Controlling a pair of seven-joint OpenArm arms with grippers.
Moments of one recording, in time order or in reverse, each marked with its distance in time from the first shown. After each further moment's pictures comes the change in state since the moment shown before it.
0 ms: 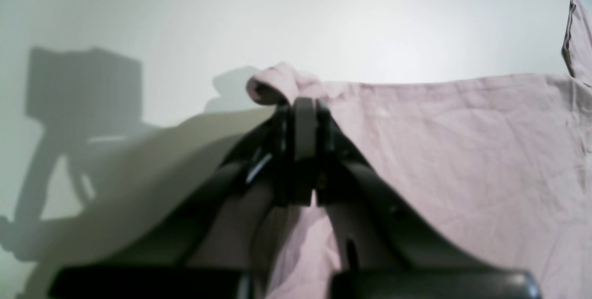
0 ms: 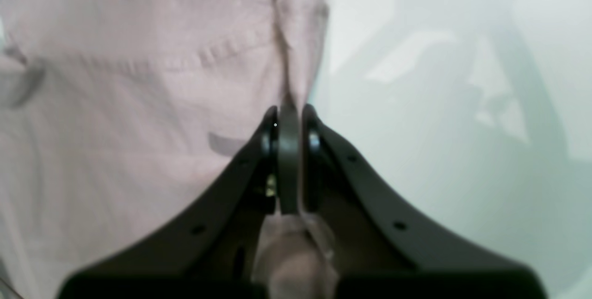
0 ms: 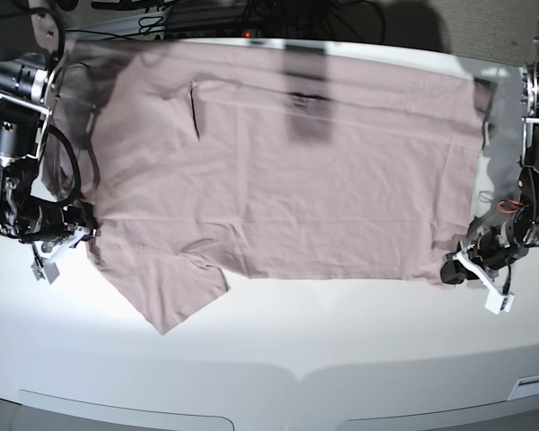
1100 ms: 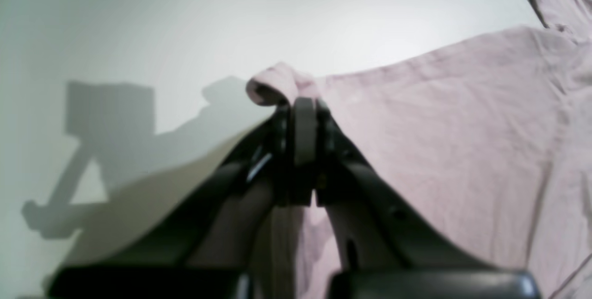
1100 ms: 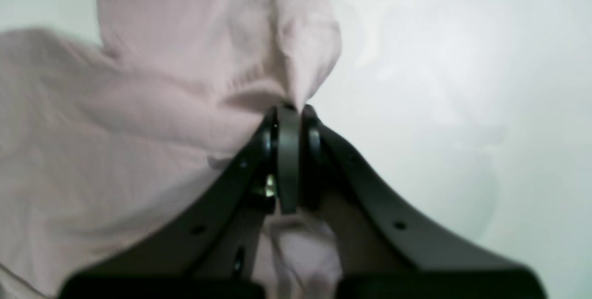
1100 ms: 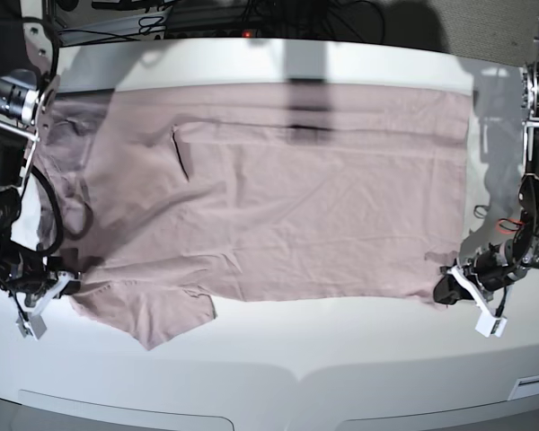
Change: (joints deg) left arm 0.4 0.0 0.0 10.2 1.9 0.0 4.7; right arm 3.6 1.7 -1.9 12.6 -0.3 0.0 -1.8
